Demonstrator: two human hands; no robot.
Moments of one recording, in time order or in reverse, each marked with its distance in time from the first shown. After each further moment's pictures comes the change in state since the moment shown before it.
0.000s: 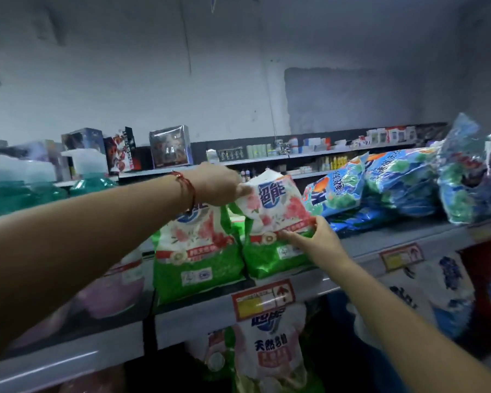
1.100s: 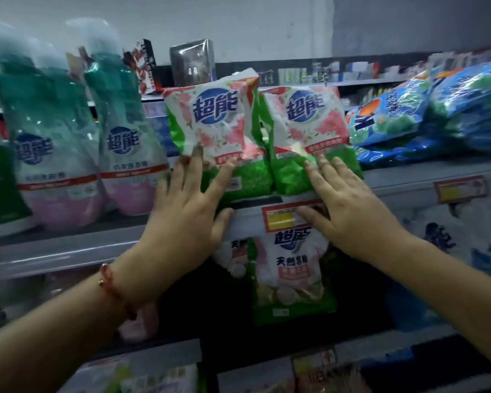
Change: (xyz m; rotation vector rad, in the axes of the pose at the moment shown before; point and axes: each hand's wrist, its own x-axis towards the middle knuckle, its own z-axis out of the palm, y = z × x) left_hand -0.194 0.045 0.142 -0.106 0.309 -0.322; right_hand -0.077 0.013 0.027 -0.872 -0.104 -0.606
